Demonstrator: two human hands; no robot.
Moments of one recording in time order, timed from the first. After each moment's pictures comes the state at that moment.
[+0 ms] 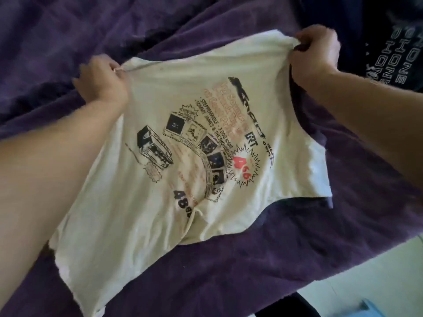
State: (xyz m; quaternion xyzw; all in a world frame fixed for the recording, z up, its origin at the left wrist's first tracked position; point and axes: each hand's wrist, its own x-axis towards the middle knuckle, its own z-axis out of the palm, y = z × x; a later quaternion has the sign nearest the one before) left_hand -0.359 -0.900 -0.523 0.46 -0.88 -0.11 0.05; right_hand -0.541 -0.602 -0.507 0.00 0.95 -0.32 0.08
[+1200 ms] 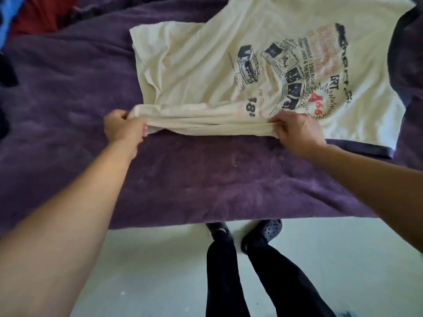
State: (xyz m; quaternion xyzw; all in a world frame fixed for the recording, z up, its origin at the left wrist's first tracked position) left_hand 0.013 -0.827 -0.506 0.72 -0.56 -0.38 0.17; right_hand -0.251 -0.582 -0.532 -0.43 0.87 -0.16 0.19
